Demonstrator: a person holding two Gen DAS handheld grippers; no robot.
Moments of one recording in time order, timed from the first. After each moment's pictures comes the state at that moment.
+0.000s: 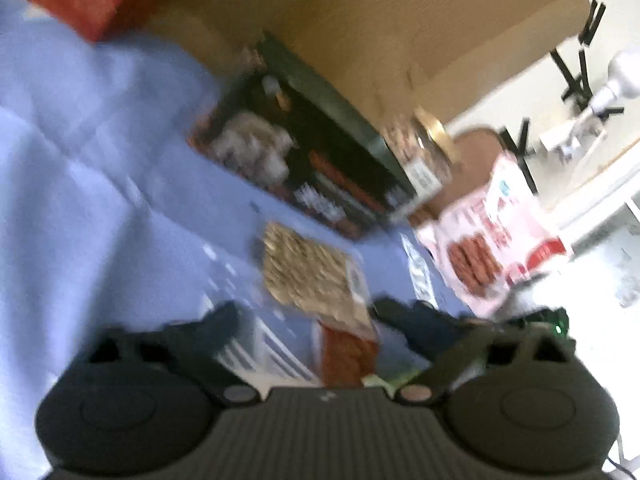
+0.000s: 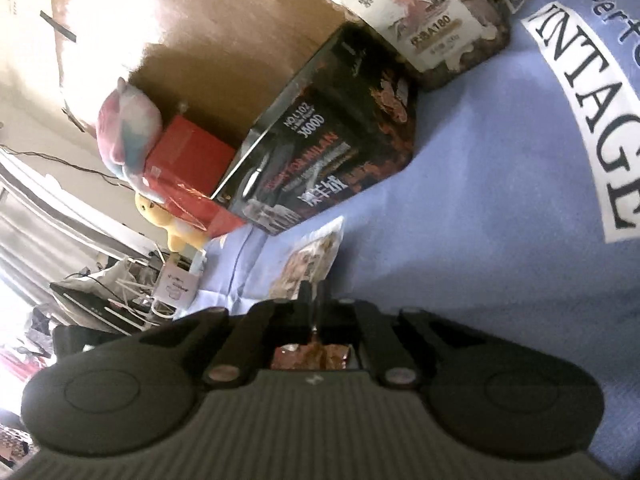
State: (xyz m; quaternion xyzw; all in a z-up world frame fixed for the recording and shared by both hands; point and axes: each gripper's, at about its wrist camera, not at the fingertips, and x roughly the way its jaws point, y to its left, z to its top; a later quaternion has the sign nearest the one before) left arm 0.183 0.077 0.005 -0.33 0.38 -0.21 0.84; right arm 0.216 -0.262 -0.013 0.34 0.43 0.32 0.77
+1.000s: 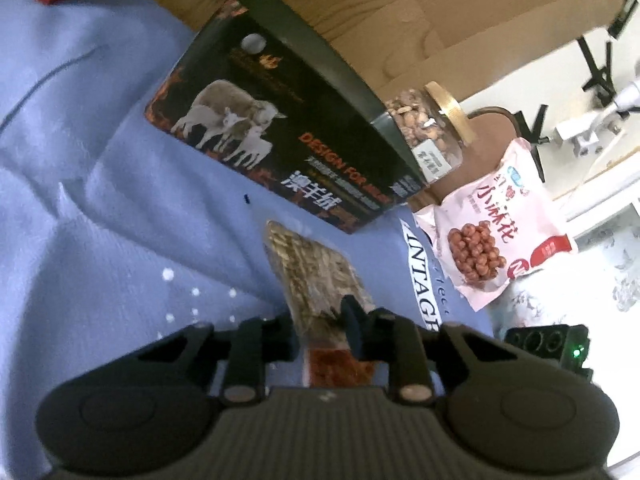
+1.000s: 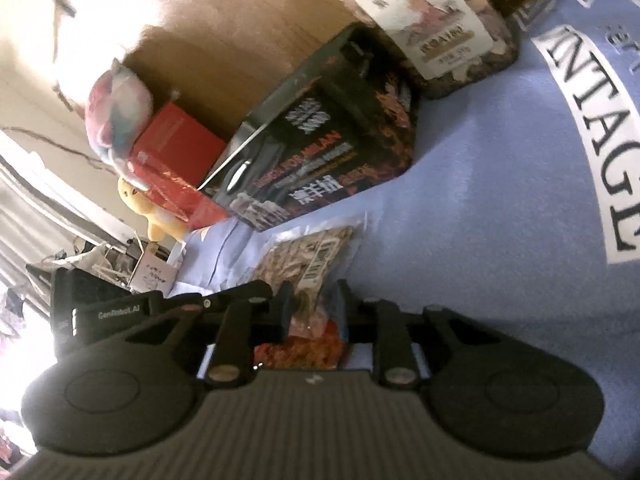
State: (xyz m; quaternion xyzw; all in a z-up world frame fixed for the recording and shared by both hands) left arm 0.222 0.051 -0.011 -0.34 0.43 -0.25 0.80; right arm 0.213 -0.254 -0.009 0.29 0.42 0.31 0.80
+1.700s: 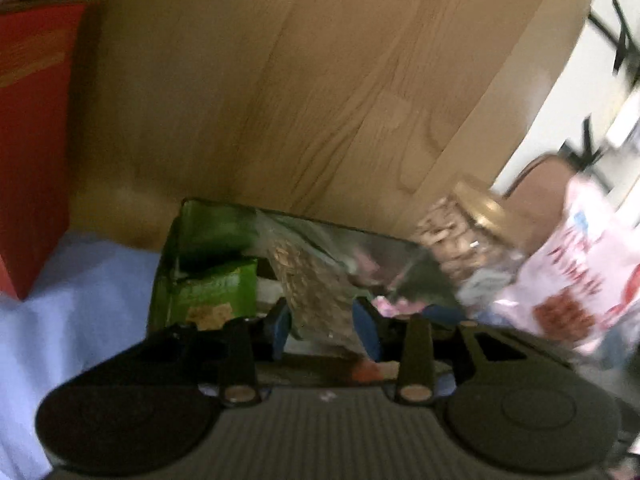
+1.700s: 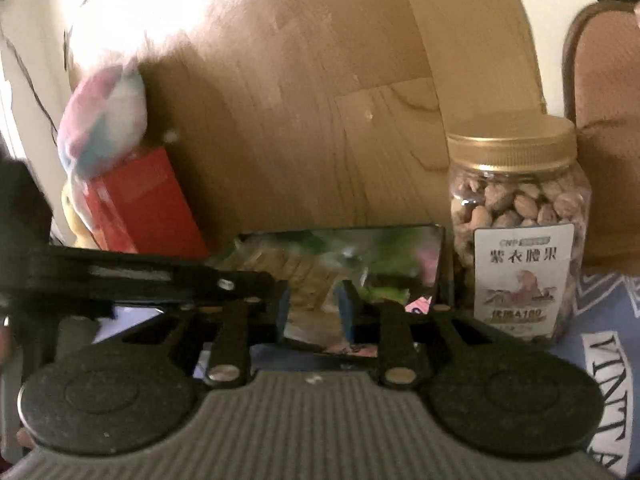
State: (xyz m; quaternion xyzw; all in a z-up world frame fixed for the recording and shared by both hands) left arm 0.331 0.024 0.058 -0.14 0.36 -0.16 0.91; right arm 0.285 -0.176 0.056 0.09 0.28 0.25 0.92
